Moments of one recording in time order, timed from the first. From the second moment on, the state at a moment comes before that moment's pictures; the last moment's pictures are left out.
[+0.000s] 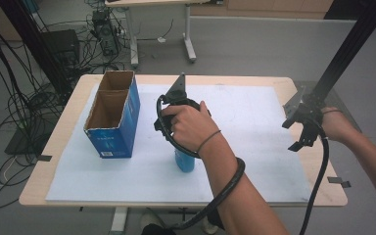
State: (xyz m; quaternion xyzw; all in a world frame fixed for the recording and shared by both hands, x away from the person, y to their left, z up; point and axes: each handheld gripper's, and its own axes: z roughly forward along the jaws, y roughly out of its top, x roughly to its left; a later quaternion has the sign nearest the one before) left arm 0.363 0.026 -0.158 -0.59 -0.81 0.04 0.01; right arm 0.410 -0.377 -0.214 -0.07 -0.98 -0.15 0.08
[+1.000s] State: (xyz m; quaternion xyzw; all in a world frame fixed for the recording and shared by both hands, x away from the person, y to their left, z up) left arm 0.370 0.027 -0.173 -0.58 -0.81 0.05 0.02; right arm 0.409 -0.378 -0.221 -0.06 -0.98 -0.15 0.09
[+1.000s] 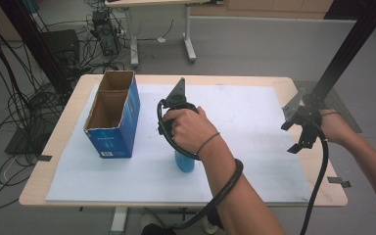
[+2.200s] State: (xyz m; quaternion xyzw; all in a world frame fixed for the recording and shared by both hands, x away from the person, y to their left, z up) left arm 0.368 0.026 -0.173 -0.57 -0.82 0.04 0.02; right arm 0.407 -0.371 -0.220 -0.06 -0.98 -0.14 0.08
